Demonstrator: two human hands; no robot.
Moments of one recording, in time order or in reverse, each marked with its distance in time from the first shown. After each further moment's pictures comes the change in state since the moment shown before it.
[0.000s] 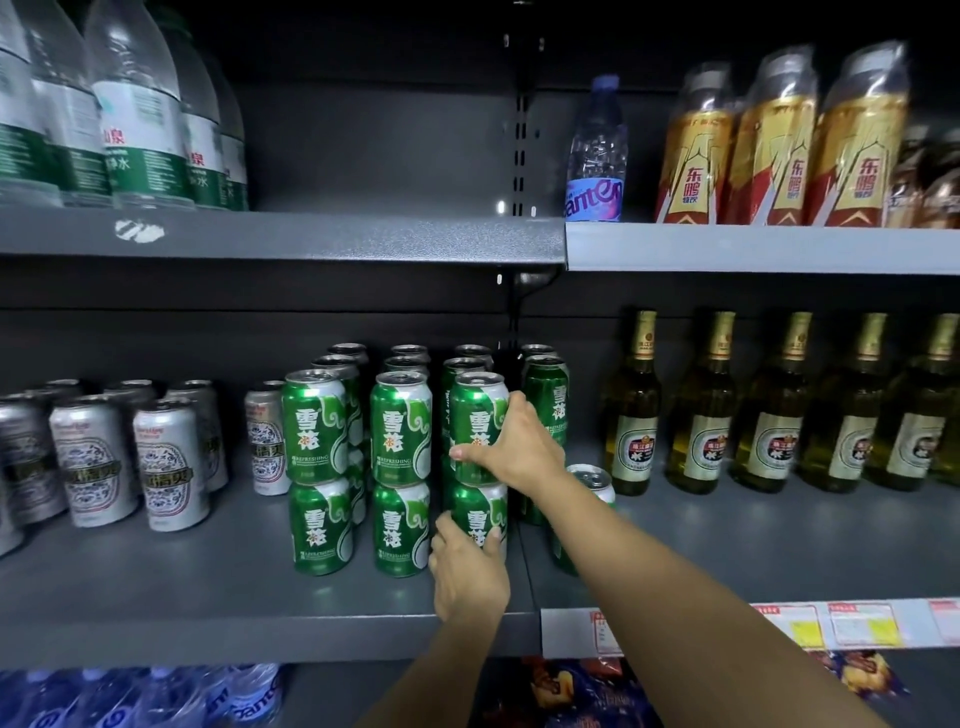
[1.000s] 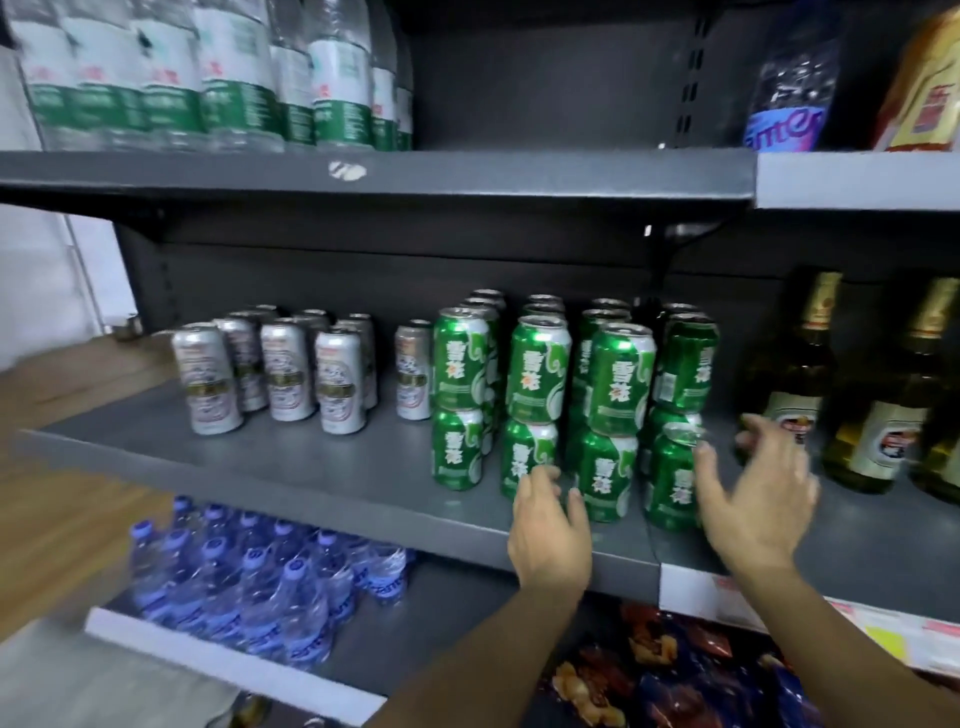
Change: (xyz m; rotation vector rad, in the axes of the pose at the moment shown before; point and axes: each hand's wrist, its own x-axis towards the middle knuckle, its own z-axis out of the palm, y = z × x) left_hand -0.027 -0.030 -0.043 0.043 0.234 0.222; right_hand -0.072 0.082 0.011 0.038 0.594 -0.102
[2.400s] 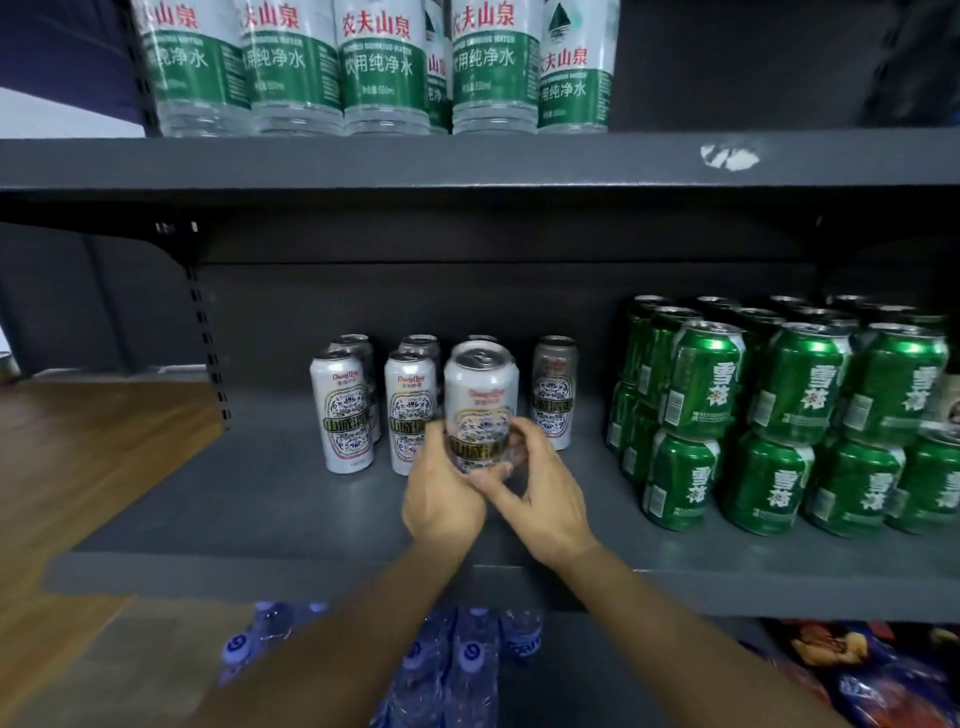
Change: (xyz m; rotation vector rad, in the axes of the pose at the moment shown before) left_hand 0.220 -0.207 -0.257 -0.057 -0.062 0.010; right_hand -0.120 -0.336 0.253 0.306 -0.531 -0.014
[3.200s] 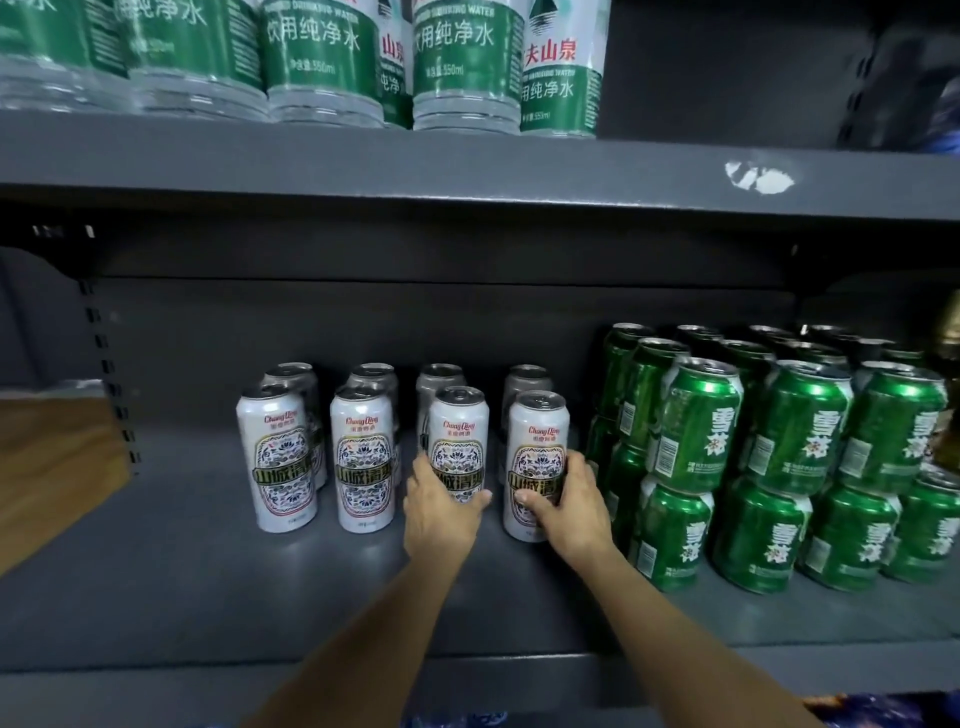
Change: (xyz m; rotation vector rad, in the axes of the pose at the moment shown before) left_hand 0.068 -0.019 0.078 -0.006 -0.113 -0.109; right_hand 0.067 0.082 -0.016 -0.123 0.105 0.342
